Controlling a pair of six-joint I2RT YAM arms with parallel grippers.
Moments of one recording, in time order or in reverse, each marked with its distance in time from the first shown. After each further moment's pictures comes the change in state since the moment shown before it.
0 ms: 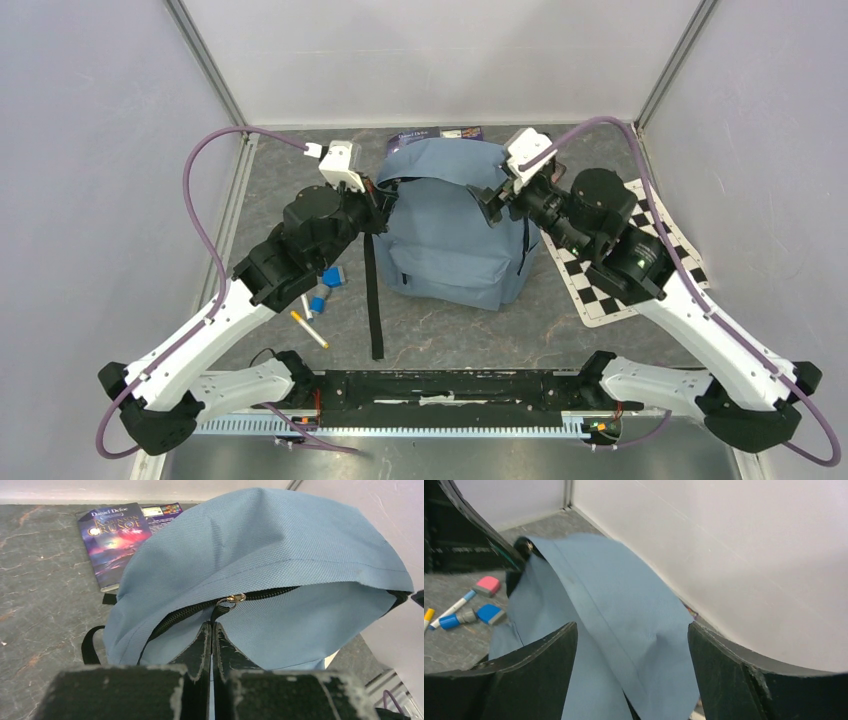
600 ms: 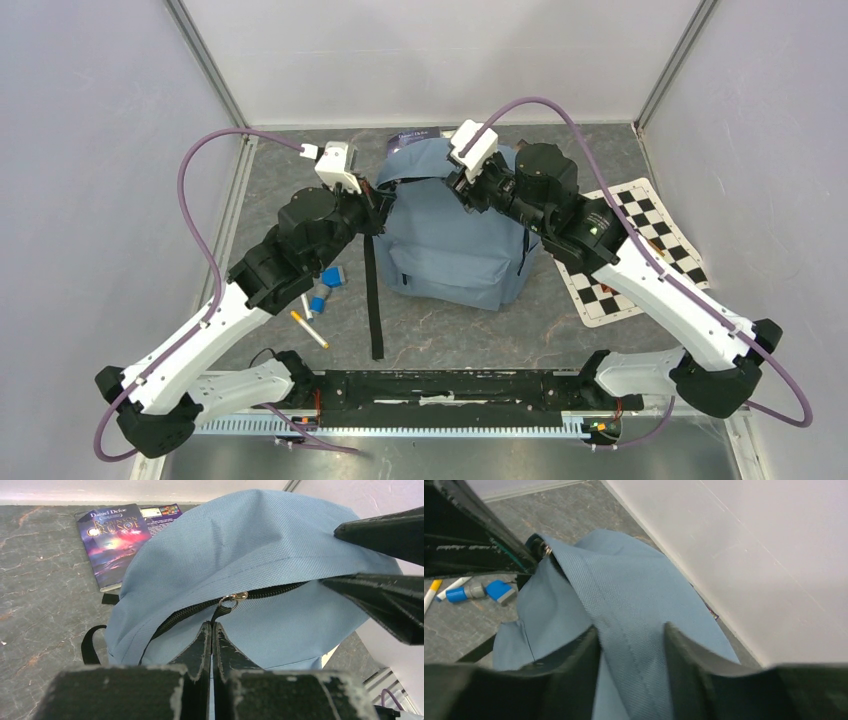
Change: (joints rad) left arm 0.000 -0.019 -0.001 -0.004 0.018 -0.004; right arm 0.025 0.253 0.187 -0.083 -0.089 -0.048
